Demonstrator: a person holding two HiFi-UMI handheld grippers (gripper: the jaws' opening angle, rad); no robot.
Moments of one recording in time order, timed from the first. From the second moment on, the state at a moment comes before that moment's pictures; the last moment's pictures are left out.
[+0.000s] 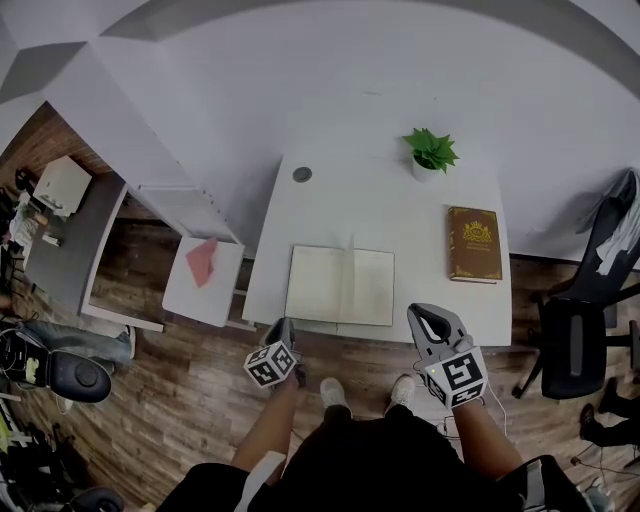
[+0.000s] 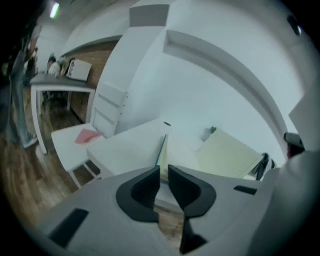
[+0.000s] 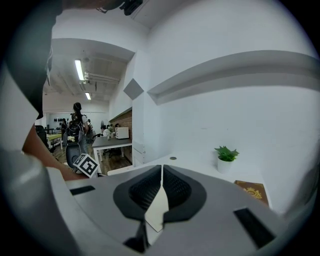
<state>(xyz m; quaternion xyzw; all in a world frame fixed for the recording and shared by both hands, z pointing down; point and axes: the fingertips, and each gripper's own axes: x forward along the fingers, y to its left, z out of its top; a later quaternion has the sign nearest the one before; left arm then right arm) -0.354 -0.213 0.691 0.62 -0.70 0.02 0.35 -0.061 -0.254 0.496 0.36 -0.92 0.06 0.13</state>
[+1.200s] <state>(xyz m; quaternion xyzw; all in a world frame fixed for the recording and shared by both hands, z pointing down) -0.177 -0.227 0.494 0.84 -0.54 0.06 0.05 -0.039 -0.241 0.450 0.39 -0.92 -0.02 0.09</state>
